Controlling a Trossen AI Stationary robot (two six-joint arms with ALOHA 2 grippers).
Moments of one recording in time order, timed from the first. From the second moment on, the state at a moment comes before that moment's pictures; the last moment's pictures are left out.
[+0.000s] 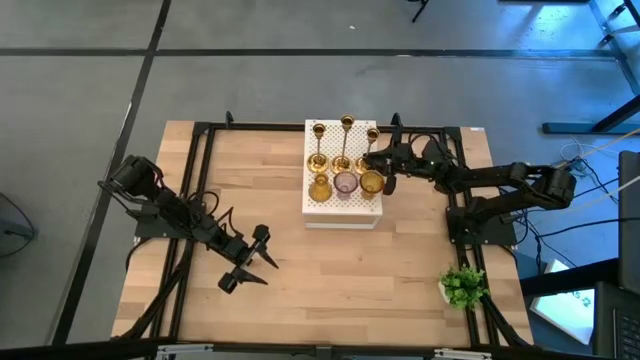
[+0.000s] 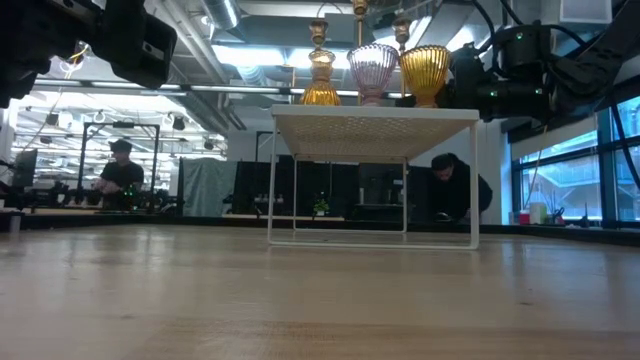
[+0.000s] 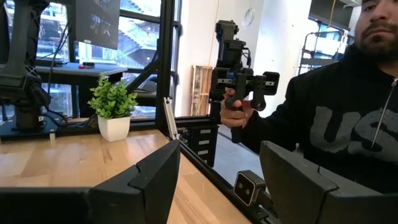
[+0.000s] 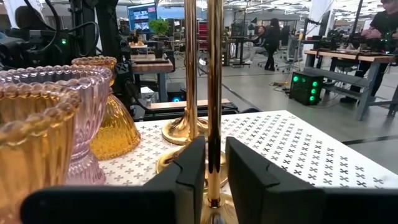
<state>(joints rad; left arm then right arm) -0.53 1.55 0.19 1.52 -0.03 -0.10 -0.51 1.30 0.33 0.98 -0.34 0.01</state>
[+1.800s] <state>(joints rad) -0.54 1.55 0.19 1.51 -0.02 -0.13 -0.51 0.96 0.33 0.58 -0.25 0.00</state>
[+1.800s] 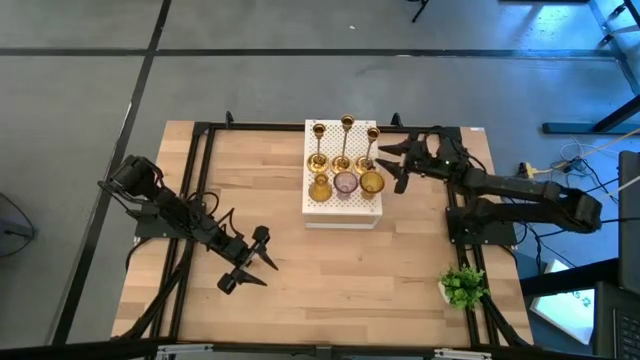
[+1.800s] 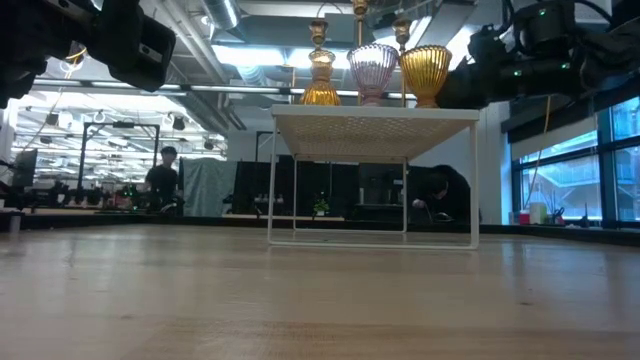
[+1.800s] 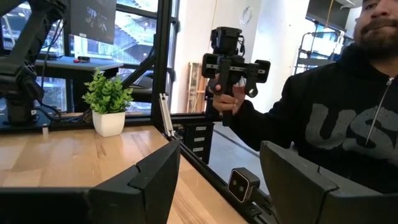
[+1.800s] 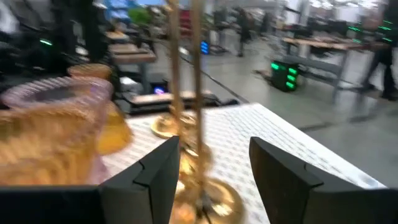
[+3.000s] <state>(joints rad) -0.57 1.55 0.19 1.51 -0.03 -0.12 -0.18 0.53 0.33 0.18 -0.29 0.07</state>
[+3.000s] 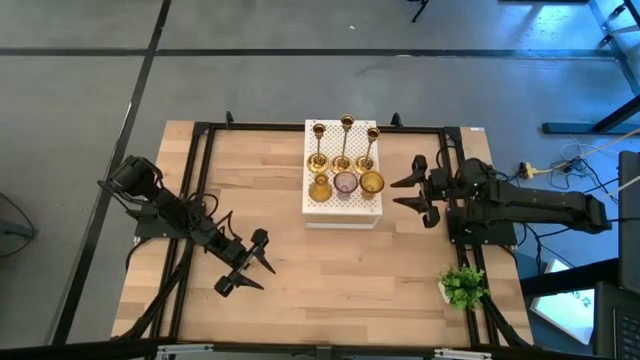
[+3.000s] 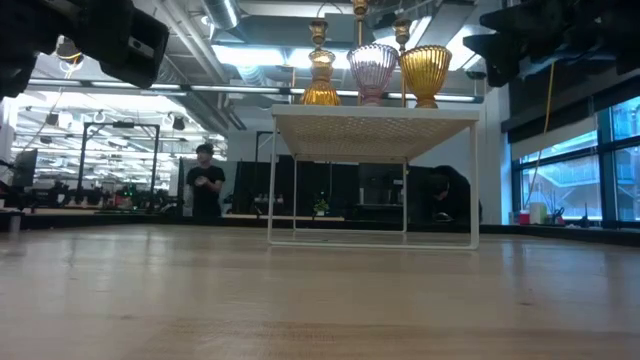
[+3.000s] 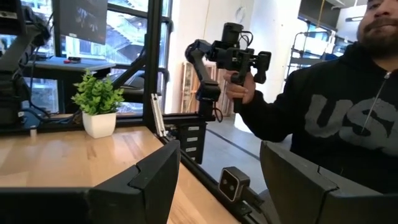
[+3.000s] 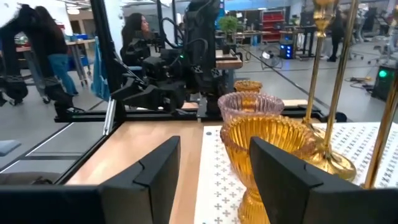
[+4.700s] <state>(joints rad) -0.79 1.55 0.24 1.50 -0.24 -0.02 0.13 0.33 0.14 0.25 -0.01 0.07</state>
